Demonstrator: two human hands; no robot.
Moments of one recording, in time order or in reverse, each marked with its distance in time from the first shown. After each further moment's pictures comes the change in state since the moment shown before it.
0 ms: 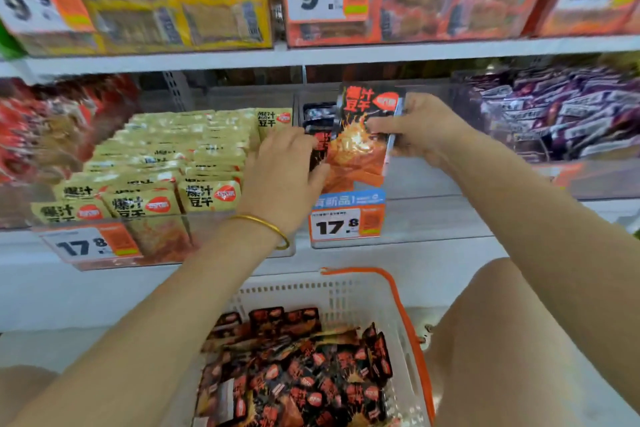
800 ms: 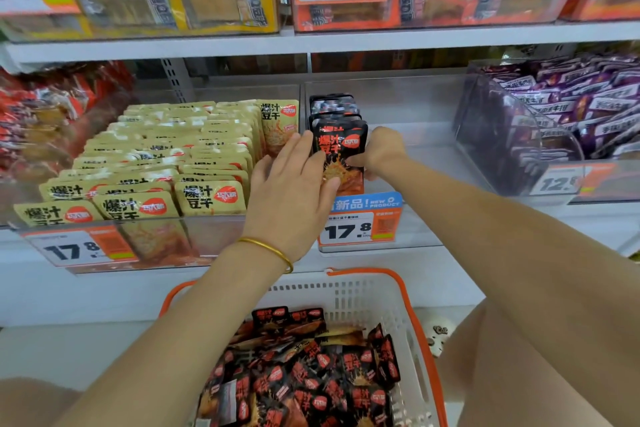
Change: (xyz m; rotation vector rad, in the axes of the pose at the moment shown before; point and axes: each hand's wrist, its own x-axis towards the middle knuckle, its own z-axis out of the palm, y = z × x) left_hand -0.010 -0.014 0.026 0.143 -0.120 0.006; right_hand 0.075 0.058 0.059 -0.702 0.142 0.104
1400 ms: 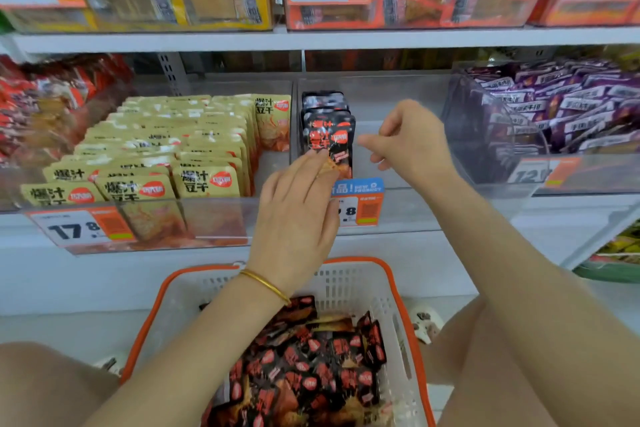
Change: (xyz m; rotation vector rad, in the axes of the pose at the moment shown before) left_hand -0.045 0.019 0.013 -0.166 0.321 0.218; right_hand -0.095 0.006 -0.059 0.286 0.237 -0.190
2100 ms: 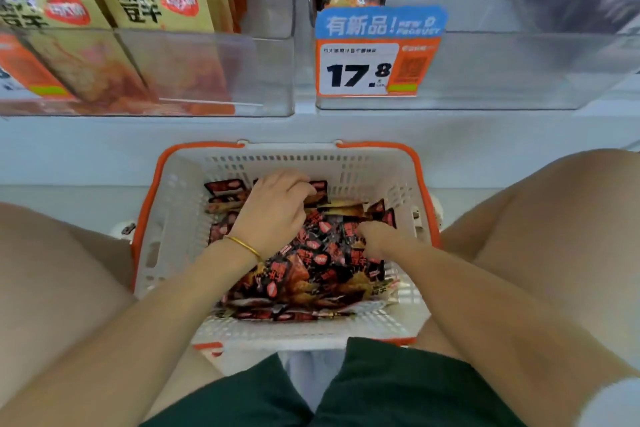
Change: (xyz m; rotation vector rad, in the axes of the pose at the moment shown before) left_hand -0.145 -0.050 0.085 -0.070 -0.640 -0.150; right_hand -0.157 0.235 0.172 -0.621 -1.233 0.323
